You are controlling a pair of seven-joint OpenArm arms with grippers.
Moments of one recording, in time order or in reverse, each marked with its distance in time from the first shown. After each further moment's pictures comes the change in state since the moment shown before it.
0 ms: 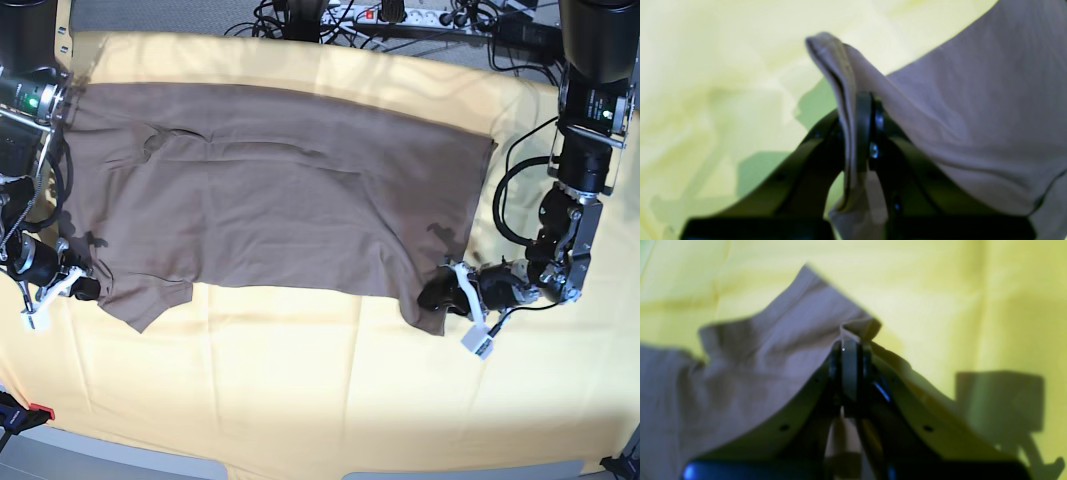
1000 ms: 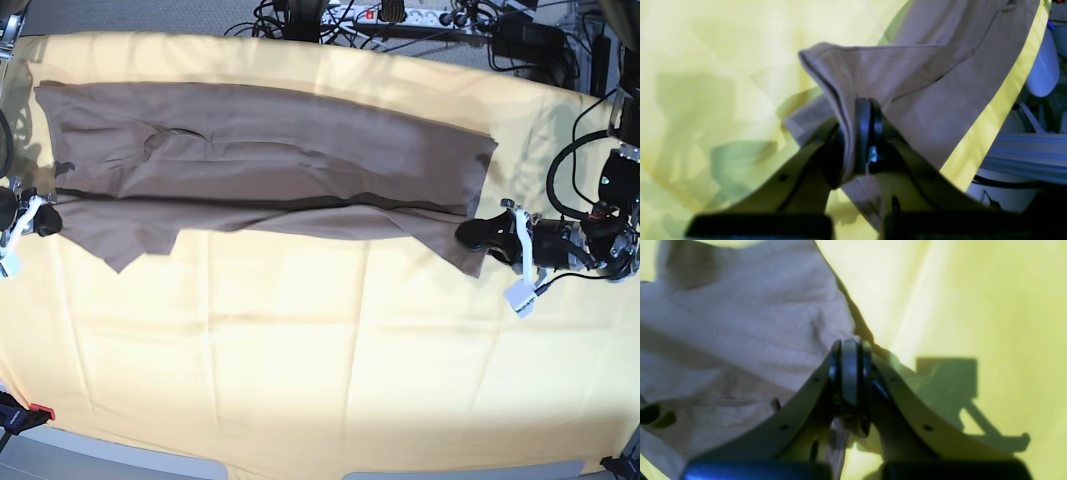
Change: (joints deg) left arm 9.3 -16.0 -1.6 21.0 -28.2 0.0 28.2; right arm -20.9 11.9 -0.3 23.1 14.9 -0.1 -15.0
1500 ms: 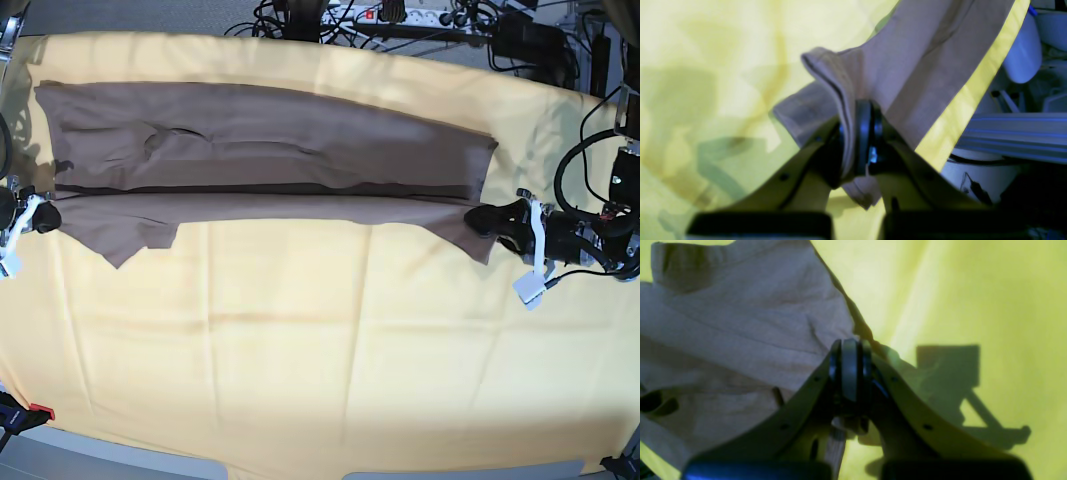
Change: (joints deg) left arm 1.6 -0.8 -3.7 2.1 -7.3 0.0 12.6; right arm 0.7 0.4 0.0 0.0 1.3 0.0 -4.8
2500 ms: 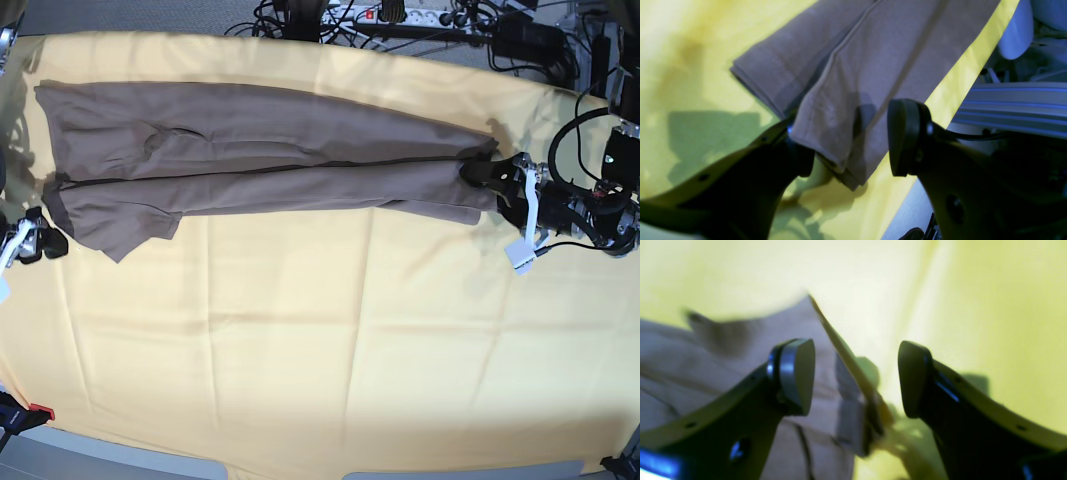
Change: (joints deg) left arm 5.4 0.0 0.0 0.3 0.1 0.0 3.0; right arm 3.7 1.0 0.0 0.0 7.0 0.0 1.1
